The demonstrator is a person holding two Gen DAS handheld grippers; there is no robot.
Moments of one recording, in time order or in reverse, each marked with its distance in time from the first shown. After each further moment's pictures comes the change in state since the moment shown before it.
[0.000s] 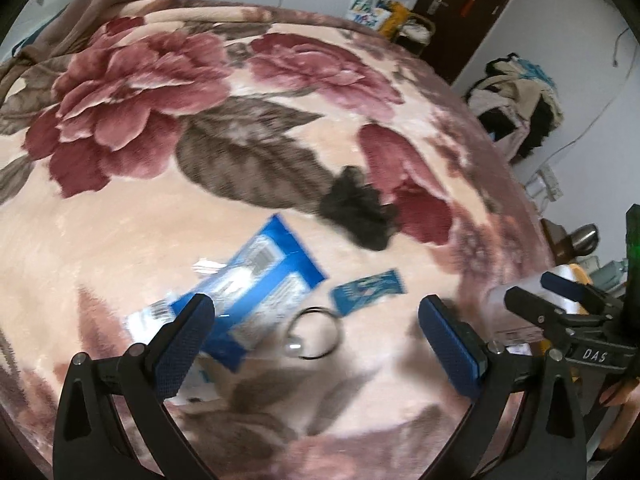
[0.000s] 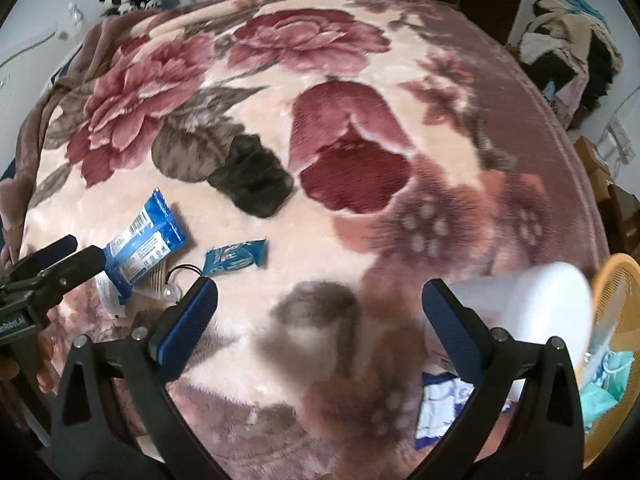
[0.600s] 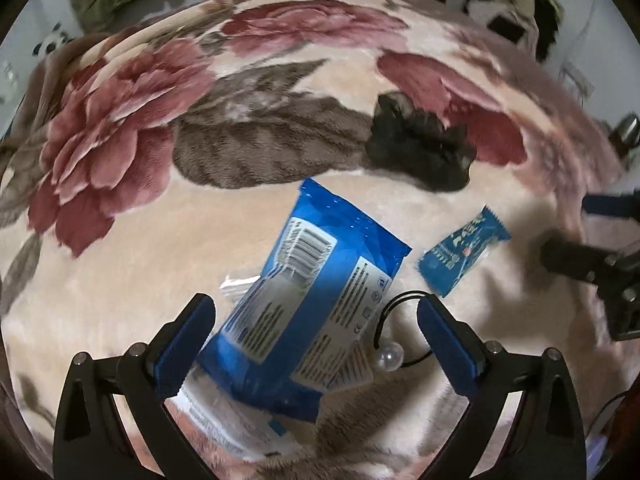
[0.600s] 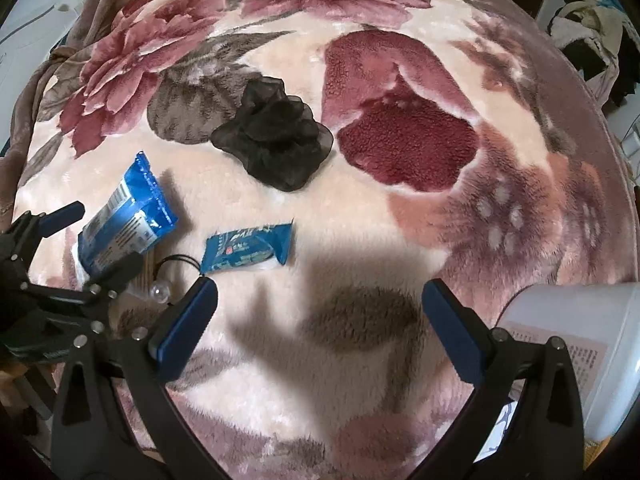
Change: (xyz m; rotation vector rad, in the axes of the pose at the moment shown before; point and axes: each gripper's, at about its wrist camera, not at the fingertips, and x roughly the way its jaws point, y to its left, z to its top) left arm 0.080 -0.006 -0.005 0.334 0.109 0.211; right arm 0.068 0.024 0.001 -0.028 0.108 0.038
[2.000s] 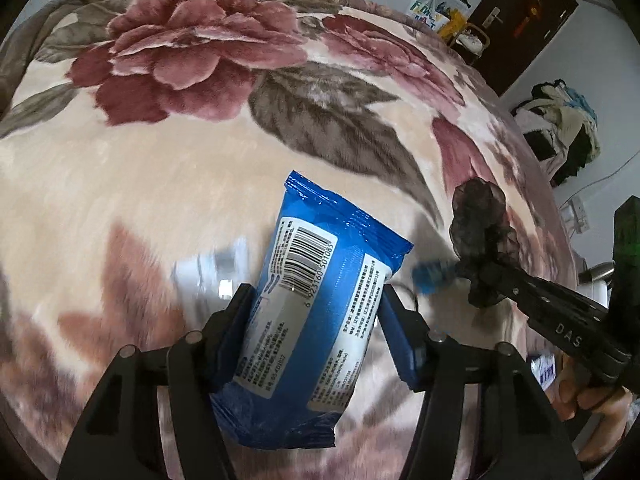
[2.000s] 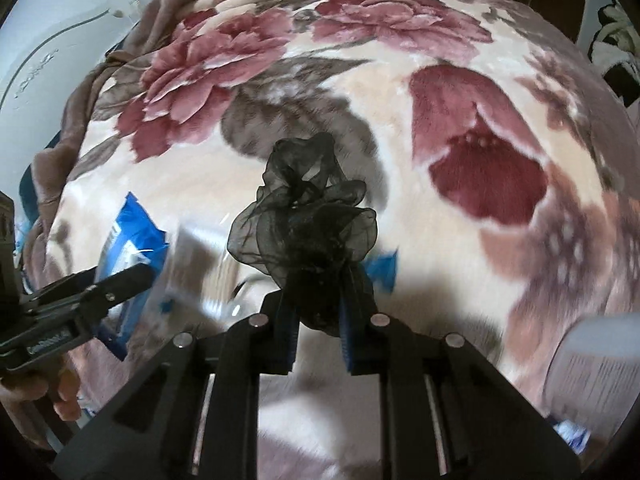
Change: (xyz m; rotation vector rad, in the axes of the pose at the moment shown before) left arm -0.050 0.058 -0.063 -0.489 -0.057 -0.156; right arm -0.008 0.044 -0.011 -0.074 -0.097 0.189
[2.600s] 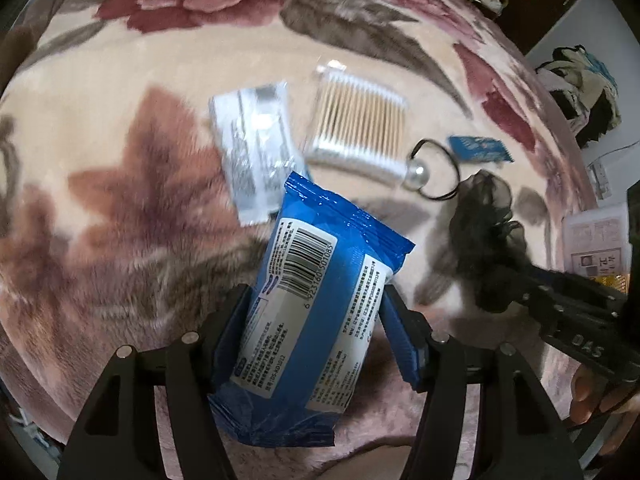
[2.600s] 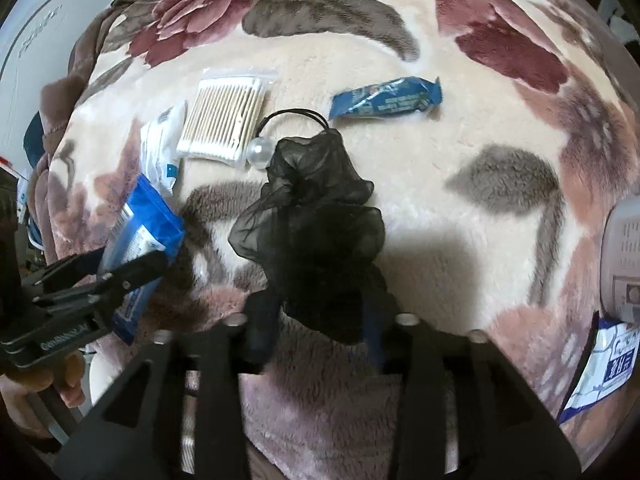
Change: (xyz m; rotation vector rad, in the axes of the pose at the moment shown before) left arm 0.011 0.016 -0.089 -0.007 0.147 0.080; right arm 0.022 0.019 -0.075 -0.027 0.181 0.024
